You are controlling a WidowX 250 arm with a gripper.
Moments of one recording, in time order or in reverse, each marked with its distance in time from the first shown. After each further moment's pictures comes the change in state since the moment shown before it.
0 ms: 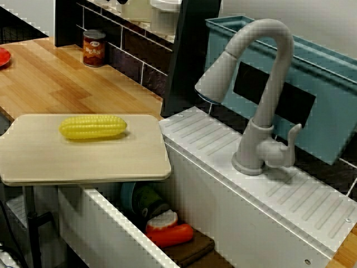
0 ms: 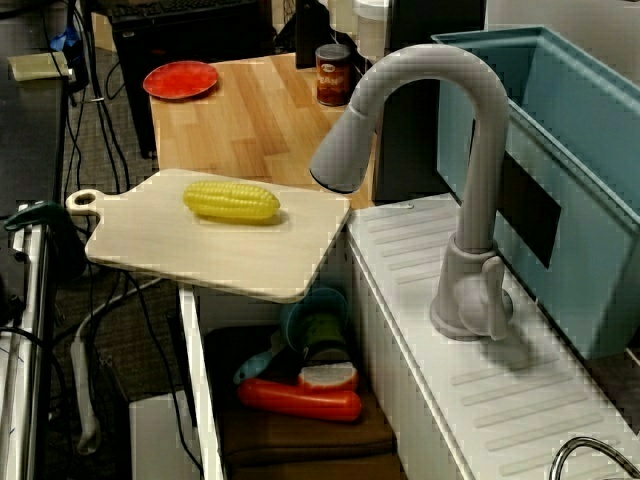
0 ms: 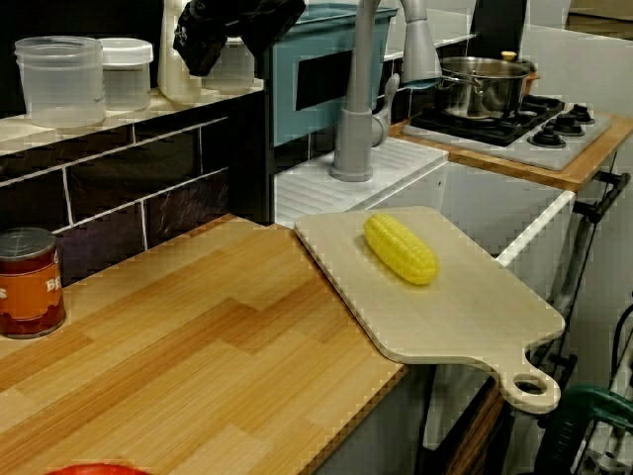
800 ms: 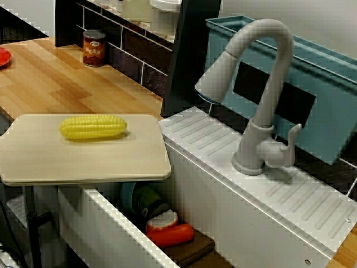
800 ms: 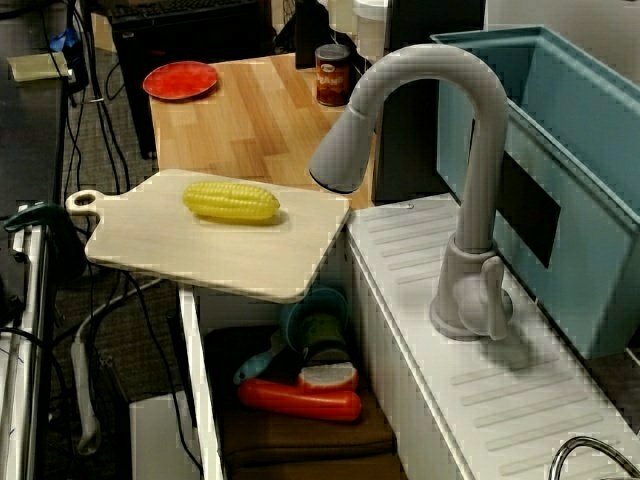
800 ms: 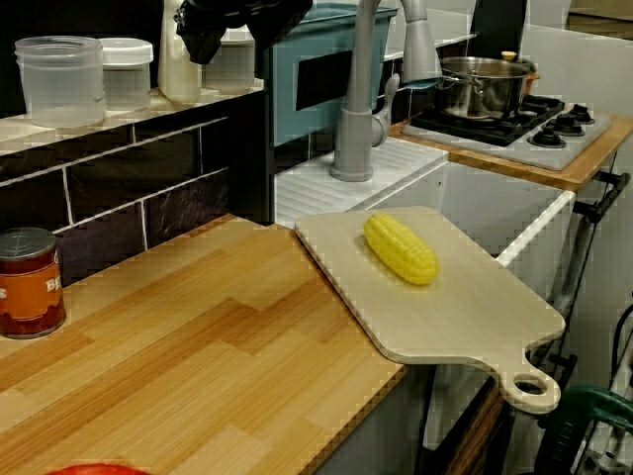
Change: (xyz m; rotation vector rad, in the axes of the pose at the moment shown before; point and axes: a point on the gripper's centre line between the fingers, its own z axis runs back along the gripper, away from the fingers) arm 0.003 -0.004 0.003 -0.048 -0.036 -0.101
